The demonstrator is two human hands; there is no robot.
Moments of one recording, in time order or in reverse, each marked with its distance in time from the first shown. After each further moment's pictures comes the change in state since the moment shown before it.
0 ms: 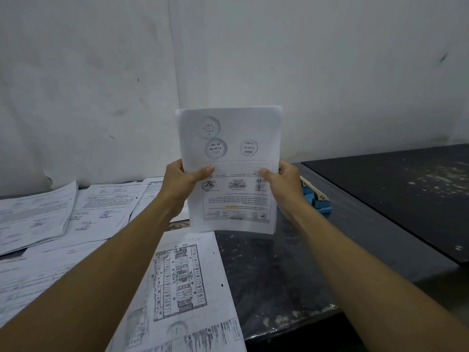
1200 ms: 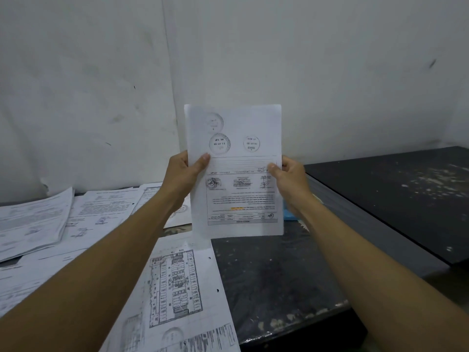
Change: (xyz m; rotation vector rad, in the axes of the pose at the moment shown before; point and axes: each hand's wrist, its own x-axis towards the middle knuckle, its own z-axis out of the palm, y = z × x) left_hand 0.007 0.024 0.016 0.120 0.020 0.108; right_hand 0.007 -0.016 -0.025 -0.023 -0.006 -0.008
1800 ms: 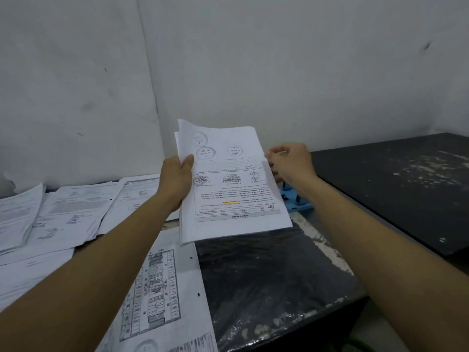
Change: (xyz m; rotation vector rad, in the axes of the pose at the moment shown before) left_hand 0.017 -0.041 0.039 0.189 0.123 -0.131; right_hand 0.036 0.005 -0.033 -0.269 0.072 0.042
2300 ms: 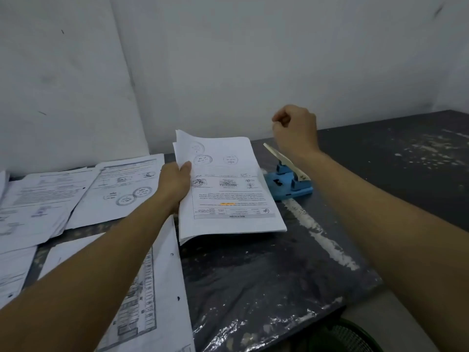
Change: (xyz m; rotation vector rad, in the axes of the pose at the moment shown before) left_hand 0.013 -0.051 0.049 0.123 -0.051 -0.193; right_hand 0.062 0.034 -0.007 -0.305 0.200 -0.313
